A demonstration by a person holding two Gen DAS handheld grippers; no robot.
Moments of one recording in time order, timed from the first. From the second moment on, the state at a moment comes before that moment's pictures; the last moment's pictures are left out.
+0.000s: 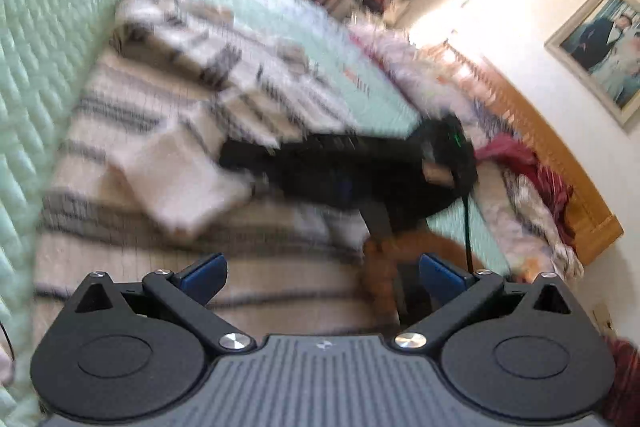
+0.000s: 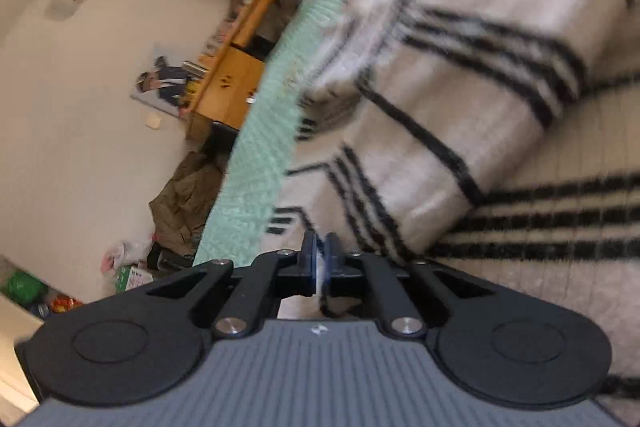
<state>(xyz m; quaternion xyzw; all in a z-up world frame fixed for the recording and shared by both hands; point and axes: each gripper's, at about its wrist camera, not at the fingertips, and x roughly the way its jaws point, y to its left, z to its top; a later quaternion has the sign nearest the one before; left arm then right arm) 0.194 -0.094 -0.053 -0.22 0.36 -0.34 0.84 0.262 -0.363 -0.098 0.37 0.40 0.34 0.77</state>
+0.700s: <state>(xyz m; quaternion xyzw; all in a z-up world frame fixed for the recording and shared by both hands) 0.281 -0.105 -0.097 -0.23 0.41 -0.27 0.84 0.244 -0.510 -0.082 0.42 0.31 0.14 0.84</state>
